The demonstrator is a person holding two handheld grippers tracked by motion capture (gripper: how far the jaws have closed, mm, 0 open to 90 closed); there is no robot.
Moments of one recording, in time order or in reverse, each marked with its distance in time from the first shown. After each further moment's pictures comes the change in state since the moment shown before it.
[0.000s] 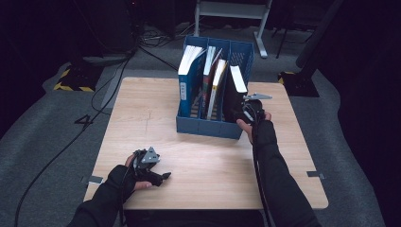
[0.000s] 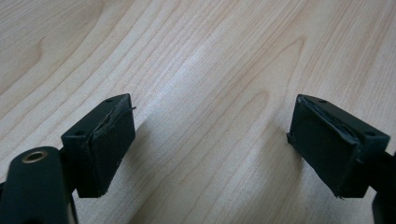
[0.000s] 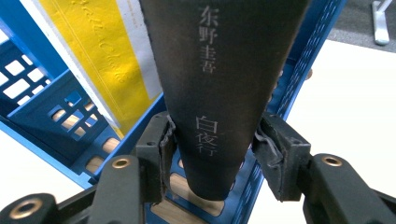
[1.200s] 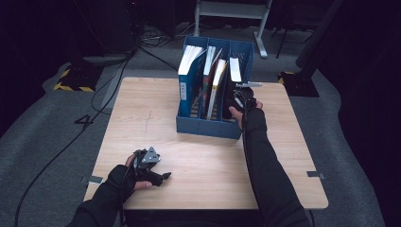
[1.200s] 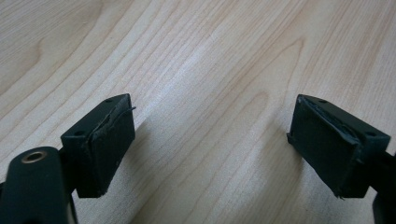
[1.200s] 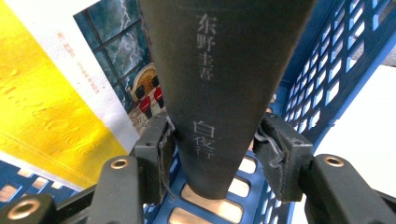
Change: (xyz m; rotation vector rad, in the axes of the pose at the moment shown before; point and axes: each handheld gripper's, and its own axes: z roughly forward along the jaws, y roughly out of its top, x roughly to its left) left arm 0.000 0.000 0.000 0.001 -0.001 0.000; right arm 0.001 0.035 0.041 0.020 -0.072 0.058
